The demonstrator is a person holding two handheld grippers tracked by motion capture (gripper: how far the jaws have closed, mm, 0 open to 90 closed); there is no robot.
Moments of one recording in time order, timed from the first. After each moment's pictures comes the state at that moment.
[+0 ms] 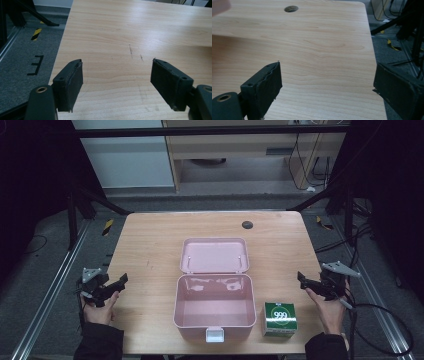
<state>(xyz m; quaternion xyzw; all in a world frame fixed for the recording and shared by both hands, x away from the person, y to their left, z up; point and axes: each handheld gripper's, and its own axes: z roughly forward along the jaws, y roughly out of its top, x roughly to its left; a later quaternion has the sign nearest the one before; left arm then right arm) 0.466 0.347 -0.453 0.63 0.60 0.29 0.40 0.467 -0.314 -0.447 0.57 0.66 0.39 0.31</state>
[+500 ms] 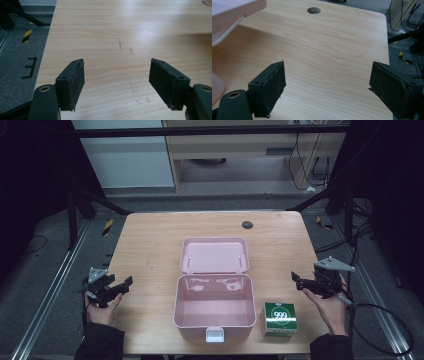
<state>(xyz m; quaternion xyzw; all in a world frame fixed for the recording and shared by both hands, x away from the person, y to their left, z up) 0.468 0.337 -0.455 0.67 0.57 0.27 0.38 0.464 -0.293 -0.421 0.50 0.72 0.38 0.30</state>
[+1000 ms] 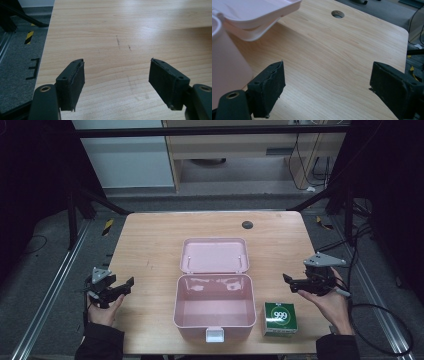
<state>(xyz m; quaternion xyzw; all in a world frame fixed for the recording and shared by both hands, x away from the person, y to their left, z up) 0.466 0.333 -0.453 0.68 0.56 0.28 0.37 0.462 -0.269 -0.393 0.42 0.78 0.36 0.27</state>
